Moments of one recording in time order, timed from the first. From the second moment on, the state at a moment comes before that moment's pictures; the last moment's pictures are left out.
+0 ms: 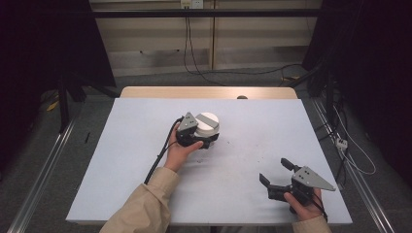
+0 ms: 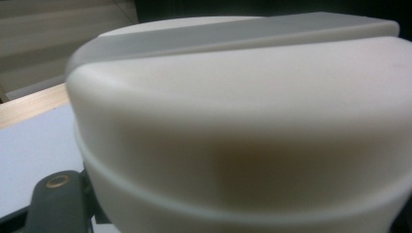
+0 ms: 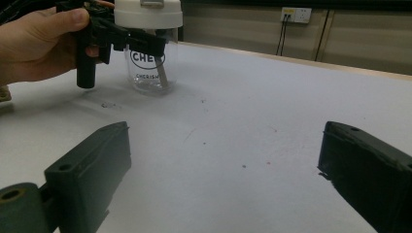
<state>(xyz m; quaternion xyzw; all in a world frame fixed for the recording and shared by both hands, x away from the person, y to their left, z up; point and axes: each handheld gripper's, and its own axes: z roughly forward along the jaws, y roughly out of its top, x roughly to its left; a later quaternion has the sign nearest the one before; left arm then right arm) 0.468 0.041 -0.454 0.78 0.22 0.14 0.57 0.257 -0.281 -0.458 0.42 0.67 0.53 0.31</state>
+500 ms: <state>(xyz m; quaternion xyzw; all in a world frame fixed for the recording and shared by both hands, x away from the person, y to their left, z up) 0.469 0.043 -0.457 0.79 0.21 0.14 0.56 0.258 -0.280 -0.458 0.42 0.67 0.52 0.31</state>
